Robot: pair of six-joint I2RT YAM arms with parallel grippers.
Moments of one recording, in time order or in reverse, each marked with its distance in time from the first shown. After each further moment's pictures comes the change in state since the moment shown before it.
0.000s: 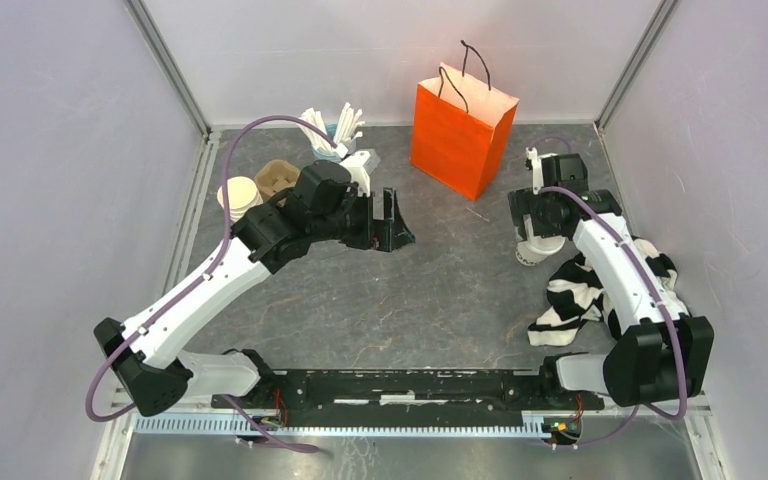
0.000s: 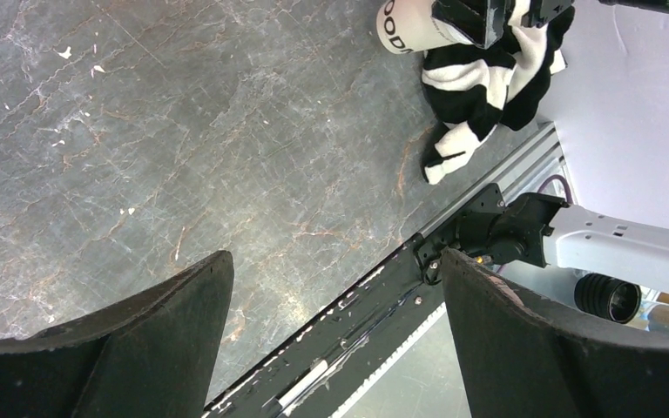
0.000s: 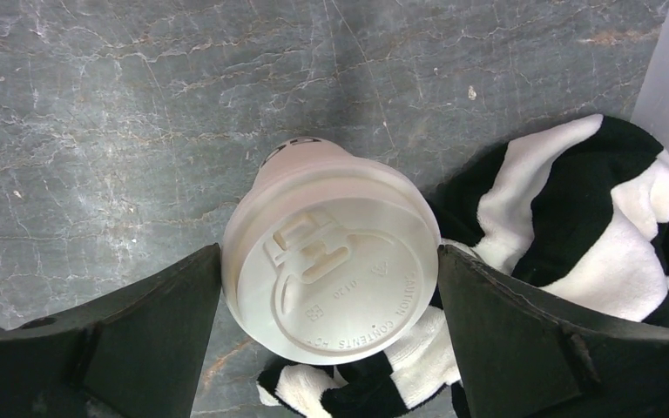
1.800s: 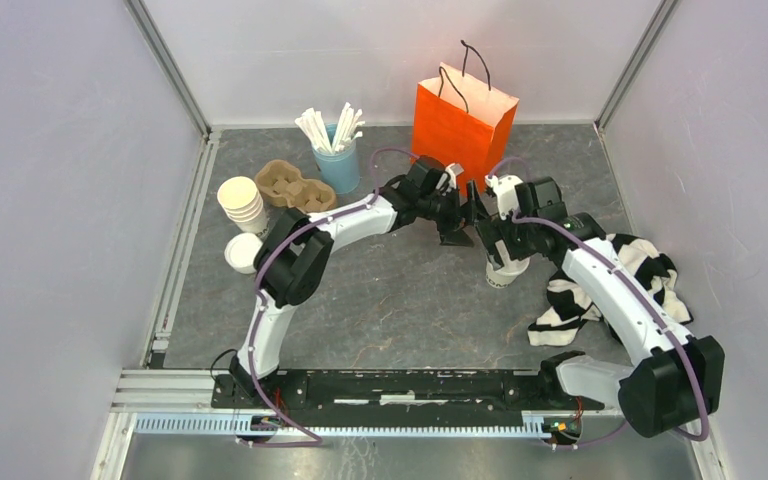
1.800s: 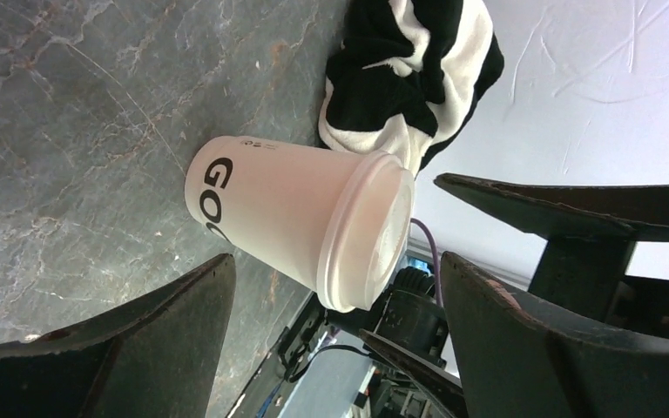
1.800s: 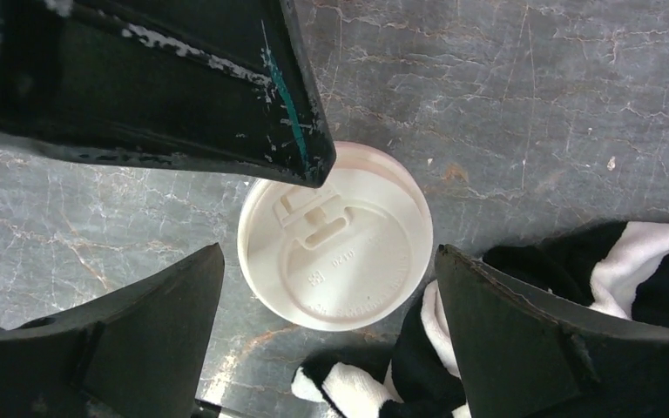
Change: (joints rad) left arm 0.036 0.910 0.275 0.630 0.507 -0.454; right arm 0.192 -0.122 -0.145 0.055 -0.169 -0.085
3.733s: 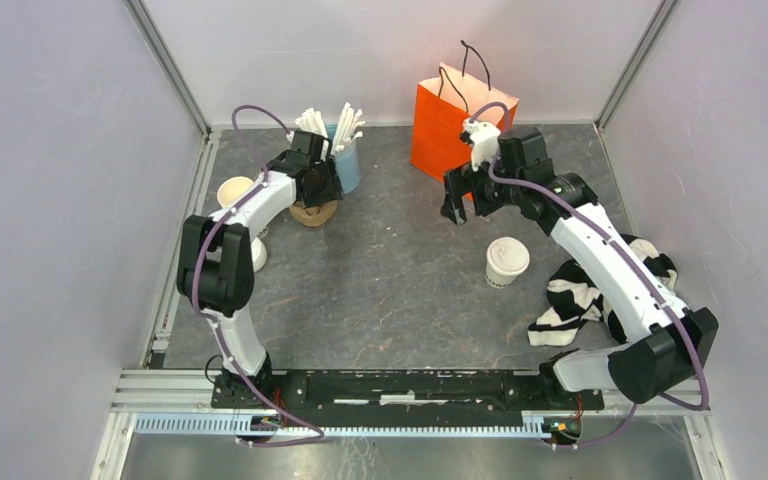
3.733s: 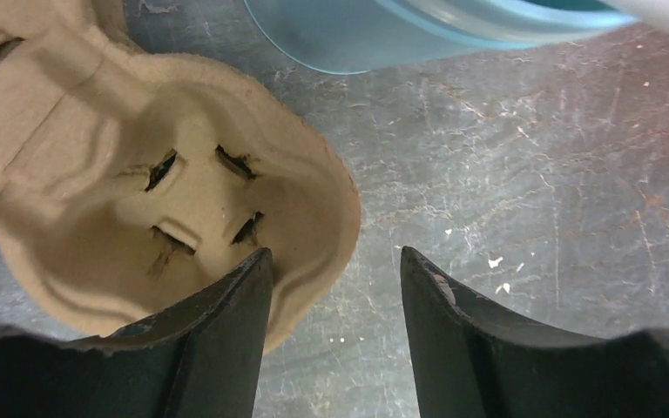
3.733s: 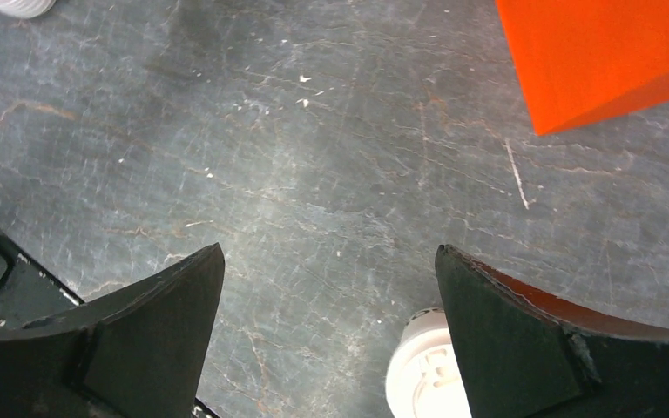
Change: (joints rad) left arm 0.483 -0.338 -0.238 -0.415 -0.697 0.568; right arm 0.099 0.158 0.379 0.051 -0.235 0.164
